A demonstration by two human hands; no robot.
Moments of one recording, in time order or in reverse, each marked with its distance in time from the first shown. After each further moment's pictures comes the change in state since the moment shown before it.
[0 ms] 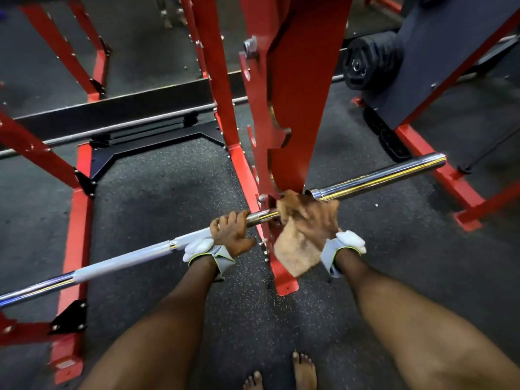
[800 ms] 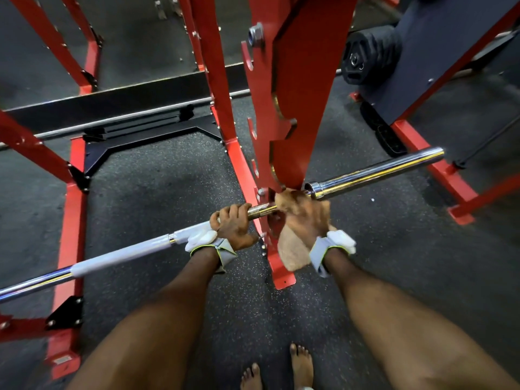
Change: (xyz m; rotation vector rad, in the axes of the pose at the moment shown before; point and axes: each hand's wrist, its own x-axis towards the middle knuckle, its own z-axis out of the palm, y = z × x) left_hand -0.002 0.001 -0.004 -0.001 0.017 0.058; right_hand -0.005 -0.025 0.000 0.065 -0.055 0.153
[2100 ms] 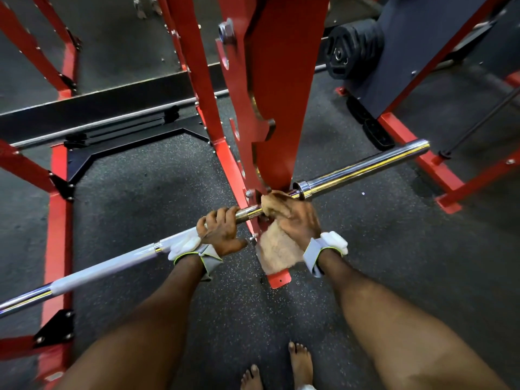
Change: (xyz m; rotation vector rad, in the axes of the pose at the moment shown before) left_hand 0.003 -0.003 -0.001 0.033 -0.026 0.004; right_hand -0.006 0.000 -0.003 0.243 -0.095 0.035
